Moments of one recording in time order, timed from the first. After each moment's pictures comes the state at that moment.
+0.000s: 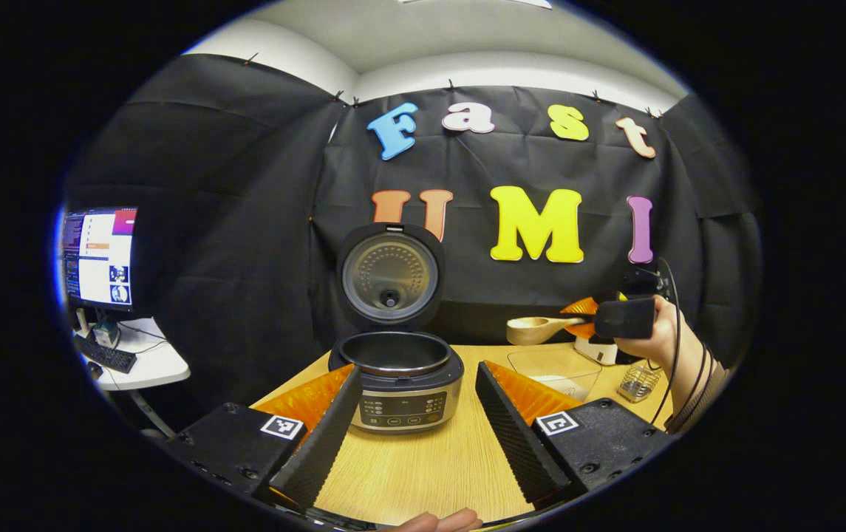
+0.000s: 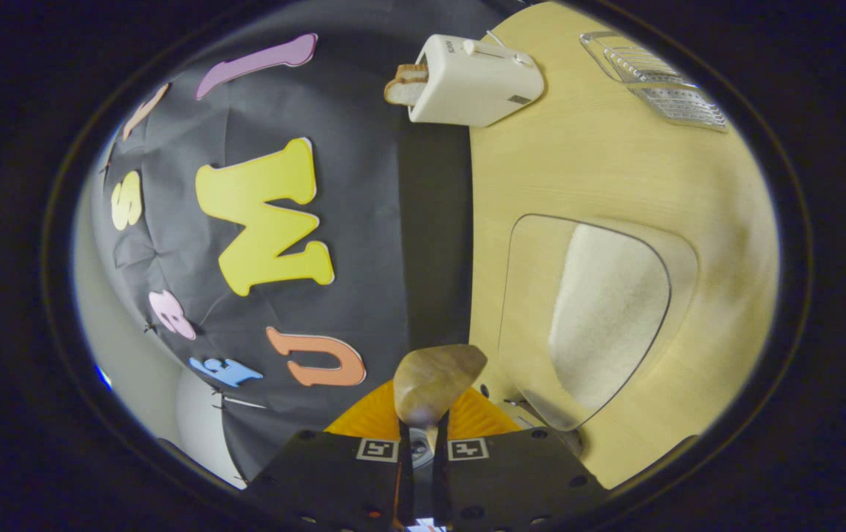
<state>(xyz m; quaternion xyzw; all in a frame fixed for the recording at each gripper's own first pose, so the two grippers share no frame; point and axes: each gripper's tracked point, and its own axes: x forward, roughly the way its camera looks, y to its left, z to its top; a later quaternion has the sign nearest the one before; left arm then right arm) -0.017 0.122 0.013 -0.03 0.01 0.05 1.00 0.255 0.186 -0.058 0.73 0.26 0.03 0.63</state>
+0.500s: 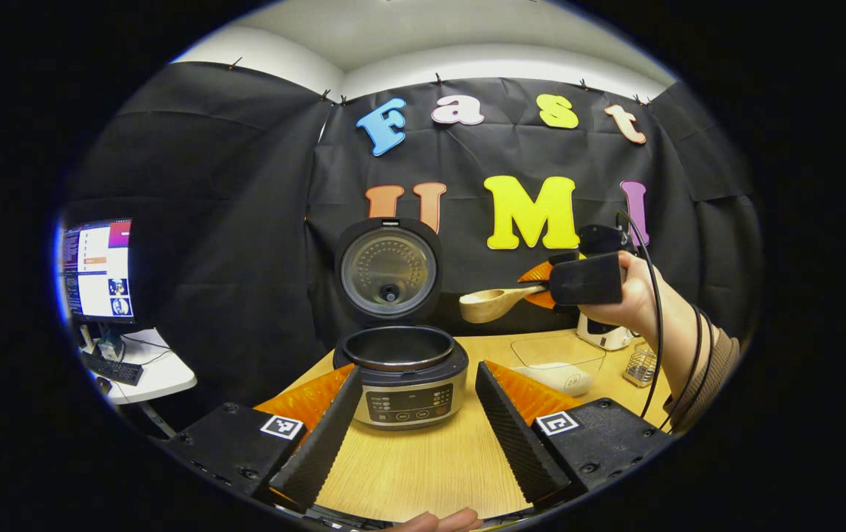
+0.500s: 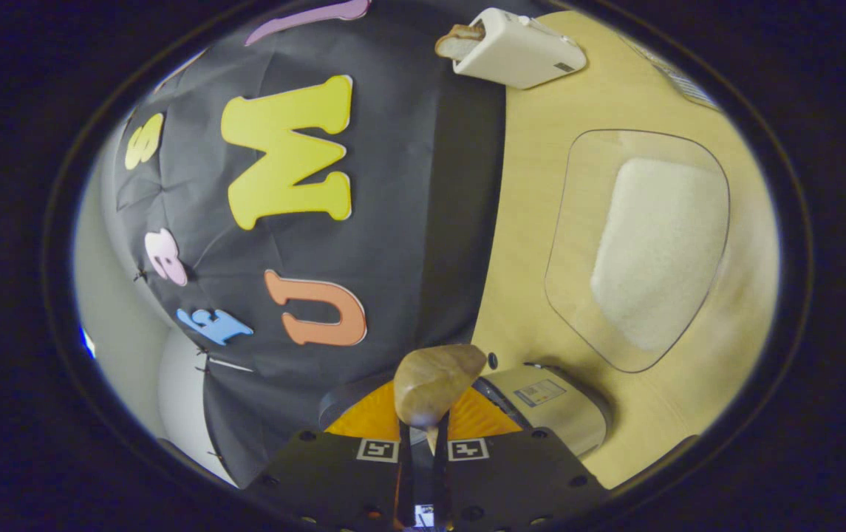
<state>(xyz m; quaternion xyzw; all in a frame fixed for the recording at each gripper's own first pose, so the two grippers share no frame) -0.022 0.136 0.004 -0.02 0.03 0.05 1.00 0.261 0.284 -0.021 0.69 0.30 0.08 0.66</state>
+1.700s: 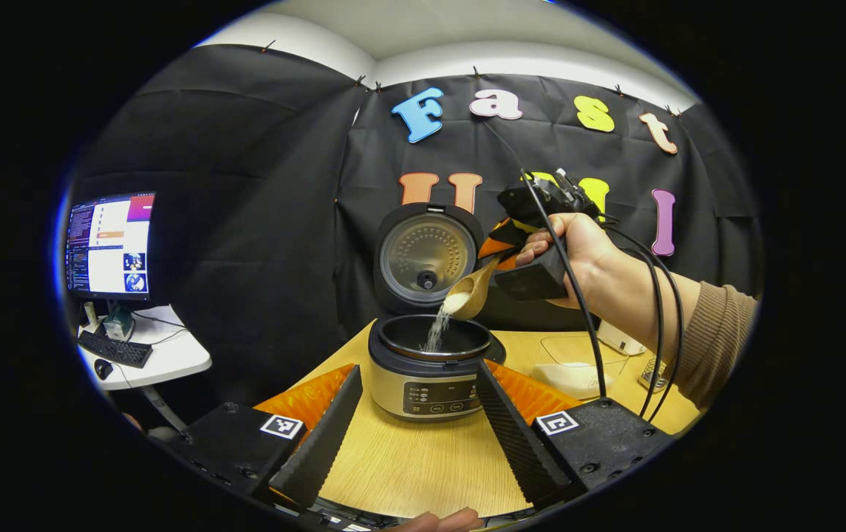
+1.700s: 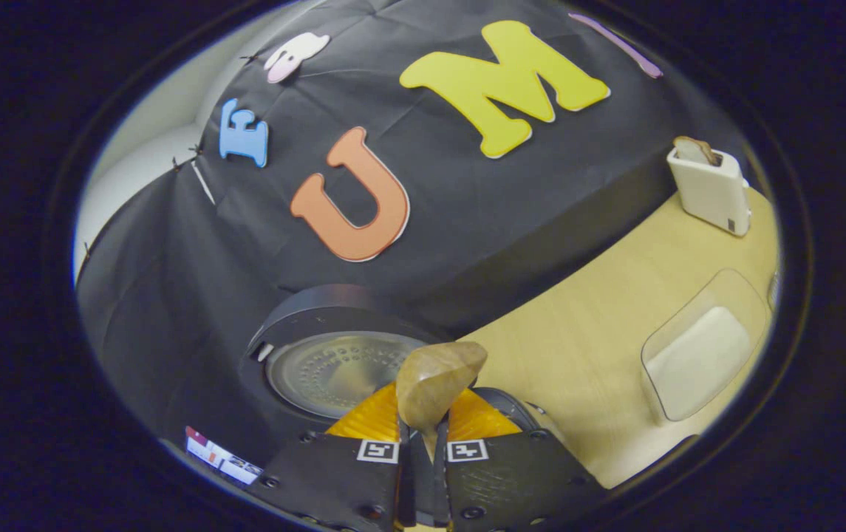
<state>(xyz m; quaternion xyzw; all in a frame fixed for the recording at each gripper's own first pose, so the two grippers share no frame) -0.023 0.174 -0.007 -0.05 0.04 0.09 0.99 0.304 0.419 0.018 0.33 0.29 0.13 0.89</state>
